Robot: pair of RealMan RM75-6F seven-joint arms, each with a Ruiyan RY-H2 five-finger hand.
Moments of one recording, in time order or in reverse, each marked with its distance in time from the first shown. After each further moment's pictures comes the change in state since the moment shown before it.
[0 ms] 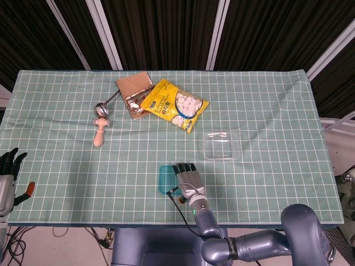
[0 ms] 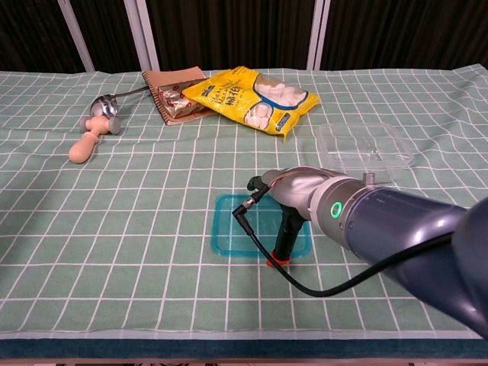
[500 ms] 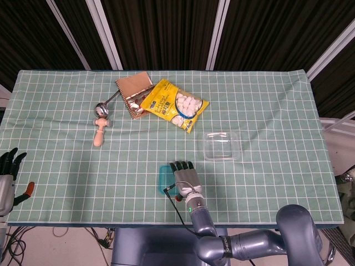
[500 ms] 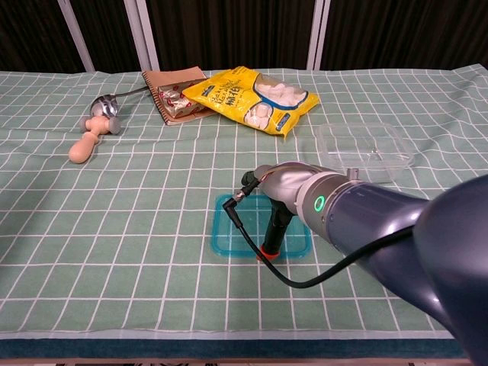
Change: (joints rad) left arm 0.000 0.001 -0.001 0.000 -0.003 -0.002 -0.001; right arm 0.015 -0.042 0.047 0.043 0.023 0.006 -0.014
